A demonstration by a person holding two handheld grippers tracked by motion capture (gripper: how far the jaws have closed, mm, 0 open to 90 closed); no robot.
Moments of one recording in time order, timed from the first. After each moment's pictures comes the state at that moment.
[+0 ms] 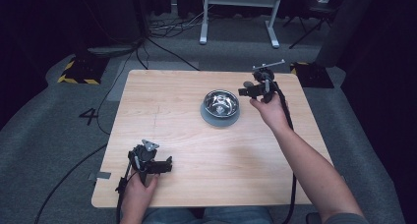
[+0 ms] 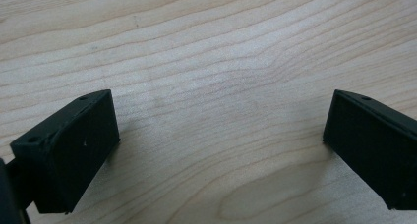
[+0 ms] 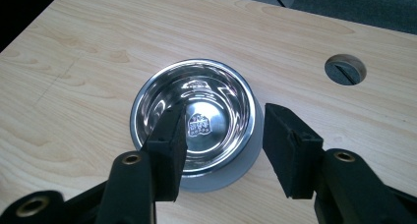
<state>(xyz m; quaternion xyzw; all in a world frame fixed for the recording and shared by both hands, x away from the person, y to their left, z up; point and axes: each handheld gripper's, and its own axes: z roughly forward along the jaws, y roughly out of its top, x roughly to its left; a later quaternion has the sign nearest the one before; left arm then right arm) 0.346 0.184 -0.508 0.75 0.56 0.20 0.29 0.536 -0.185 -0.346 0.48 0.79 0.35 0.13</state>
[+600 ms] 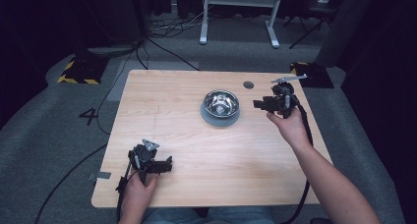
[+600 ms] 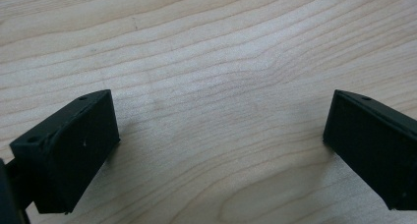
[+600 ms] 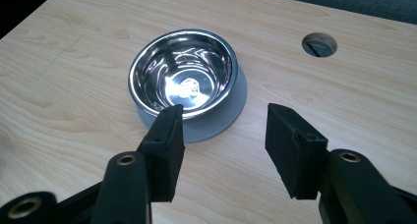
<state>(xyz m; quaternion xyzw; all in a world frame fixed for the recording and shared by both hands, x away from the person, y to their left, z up) 0.348 0.185 -0.508 0.75 0.56 0.20 0.29 0.484 -0.231 -0.347 0.47 0.79 0.36 0.15</state>
